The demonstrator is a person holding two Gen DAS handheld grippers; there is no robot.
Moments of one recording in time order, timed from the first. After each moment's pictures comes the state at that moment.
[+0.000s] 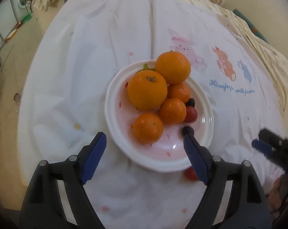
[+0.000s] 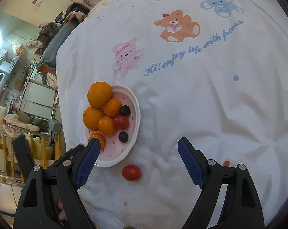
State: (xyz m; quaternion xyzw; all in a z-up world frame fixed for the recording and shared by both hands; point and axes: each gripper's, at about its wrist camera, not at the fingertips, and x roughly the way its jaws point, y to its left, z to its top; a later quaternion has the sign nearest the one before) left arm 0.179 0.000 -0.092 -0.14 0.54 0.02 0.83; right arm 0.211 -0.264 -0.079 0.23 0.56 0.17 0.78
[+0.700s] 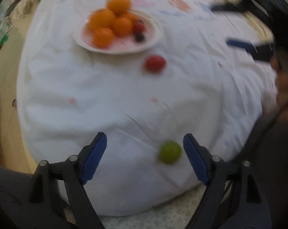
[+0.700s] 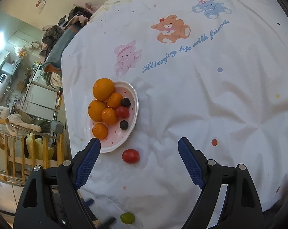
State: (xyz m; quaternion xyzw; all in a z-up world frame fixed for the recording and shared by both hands) left arm 0.032 -0.087 -0.096 -0.04 0.60 -0.08 0.79; right arm 0.172 -0.282 -0.059 0.24 0.55 0.17 0.78
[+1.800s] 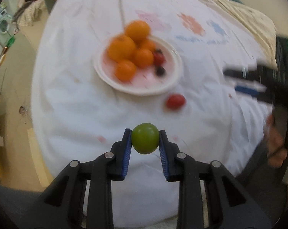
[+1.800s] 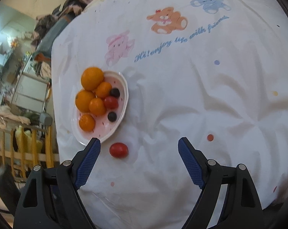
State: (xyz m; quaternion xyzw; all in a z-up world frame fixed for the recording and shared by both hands) left arm 0.088 -0.038 -0.059 -0.05 0.57 -0.04 0.82; right arm 0.171 -0.264 -0.078 0.19 0.58 0.15 0.78
